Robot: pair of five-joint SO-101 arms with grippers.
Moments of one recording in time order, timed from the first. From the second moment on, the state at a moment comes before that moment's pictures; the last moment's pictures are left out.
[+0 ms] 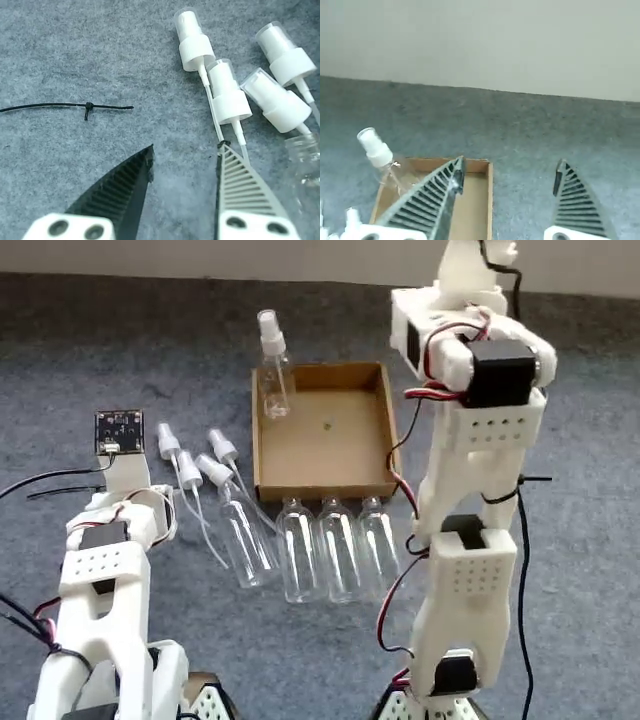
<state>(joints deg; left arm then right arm) -18.9 -36.4 65.6 31.6 -1.4 -8.3 30.2 -94.5 100.2 0.2</state>
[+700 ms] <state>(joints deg) -18.9 -36.4 66.8 28.2 -1.4 -10.5 -22.8 10.3 87.7 8.3</state>
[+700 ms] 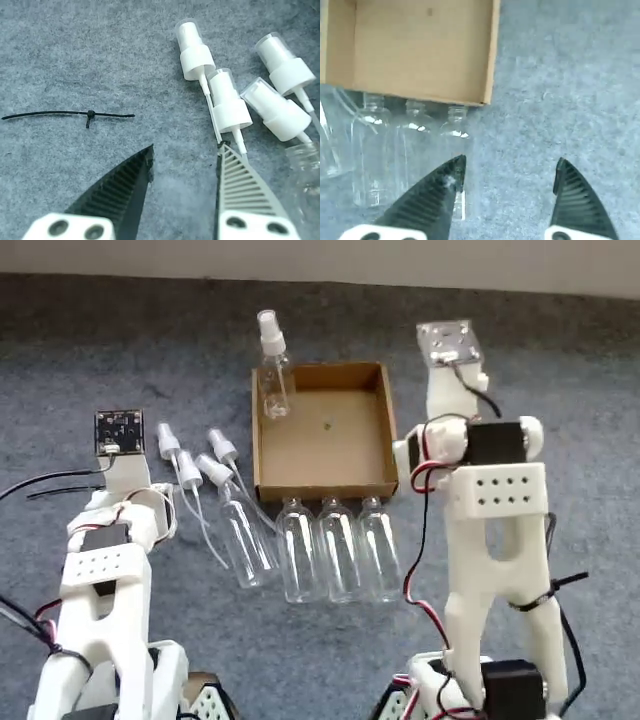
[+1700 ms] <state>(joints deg) -18.9 -36.4 73.0 18.1 -1.4 -19.3 -57.0 43.0 81.8 11.4</state>
